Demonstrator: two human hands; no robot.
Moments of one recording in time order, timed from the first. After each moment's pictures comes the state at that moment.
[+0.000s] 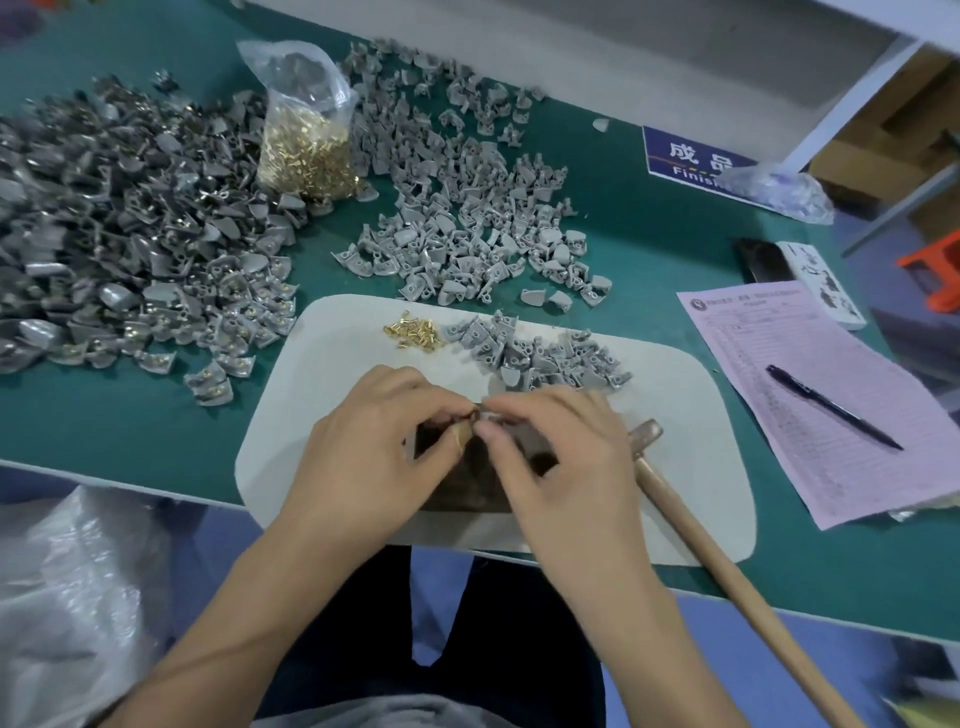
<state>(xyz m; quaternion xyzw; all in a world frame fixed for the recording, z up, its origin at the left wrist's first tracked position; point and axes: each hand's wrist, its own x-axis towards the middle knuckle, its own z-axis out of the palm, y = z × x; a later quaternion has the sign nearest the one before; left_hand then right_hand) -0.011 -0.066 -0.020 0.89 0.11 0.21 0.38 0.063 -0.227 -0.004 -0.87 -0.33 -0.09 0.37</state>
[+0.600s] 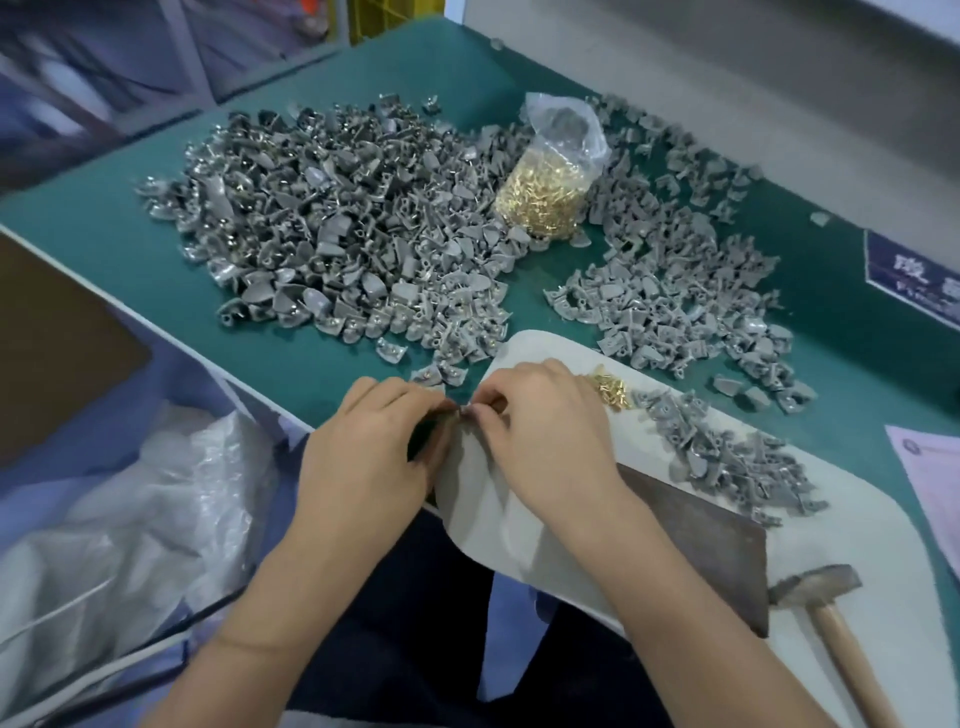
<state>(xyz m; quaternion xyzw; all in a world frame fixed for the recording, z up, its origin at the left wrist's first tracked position) -0.092 0.024 -0.049 0.88 0.34 0.24 0.23 0.049 -0.057 -0.001 -0.85 -0.51 0.04 0.12</state>
